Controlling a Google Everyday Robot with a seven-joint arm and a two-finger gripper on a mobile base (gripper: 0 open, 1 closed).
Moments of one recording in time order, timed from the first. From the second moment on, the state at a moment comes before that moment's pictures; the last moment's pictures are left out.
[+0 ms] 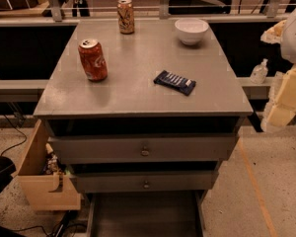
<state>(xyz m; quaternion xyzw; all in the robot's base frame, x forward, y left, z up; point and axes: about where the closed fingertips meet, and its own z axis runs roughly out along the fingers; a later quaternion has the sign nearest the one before) 0.438 -0.213 0.989 -0.60 0.78 -0.05 0.18</state>
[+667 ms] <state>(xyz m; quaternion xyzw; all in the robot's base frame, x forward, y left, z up) 0.461 -0.202 0.980 -0.60 0.77 -0.03 0.22</state>
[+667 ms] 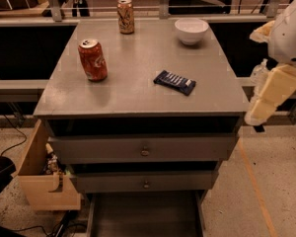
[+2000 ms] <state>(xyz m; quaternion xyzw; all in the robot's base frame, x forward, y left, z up) 0.626 -0.182 0.951 -0.46 0.71 0.09 0.52</state>
